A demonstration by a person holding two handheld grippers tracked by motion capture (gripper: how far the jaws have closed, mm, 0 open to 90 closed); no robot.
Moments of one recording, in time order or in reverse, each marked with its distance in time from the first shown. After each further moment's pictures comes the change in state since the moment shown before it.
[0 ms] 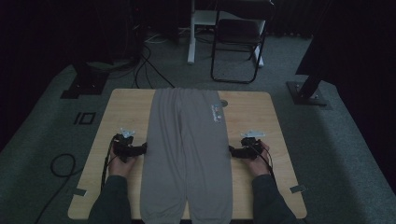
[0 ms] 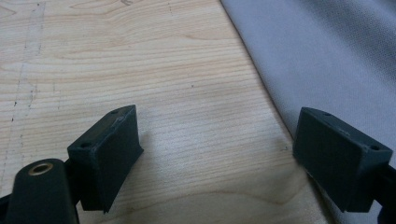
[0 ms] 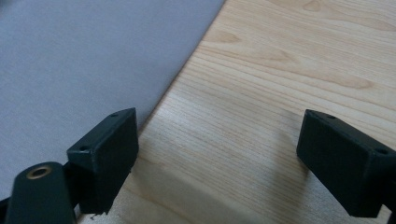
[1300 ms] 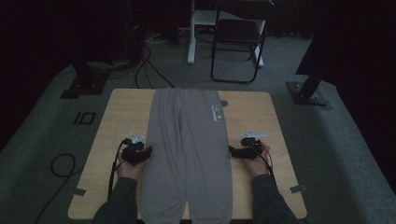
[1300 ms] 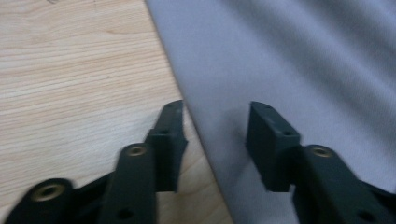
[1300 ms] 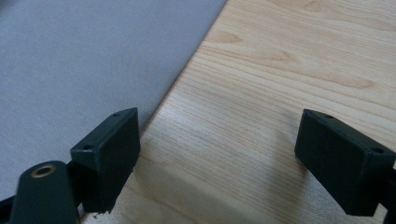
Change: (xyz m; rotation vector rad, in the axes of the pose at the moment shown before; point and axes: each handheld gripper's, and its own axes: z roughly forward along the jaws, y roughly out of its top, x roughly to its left) left arm -0.037 -0.006 -0.016 0.003 -0.087 0.048; right arm 0.001 -0.001 0.000 -0.004 -0.002 0.002
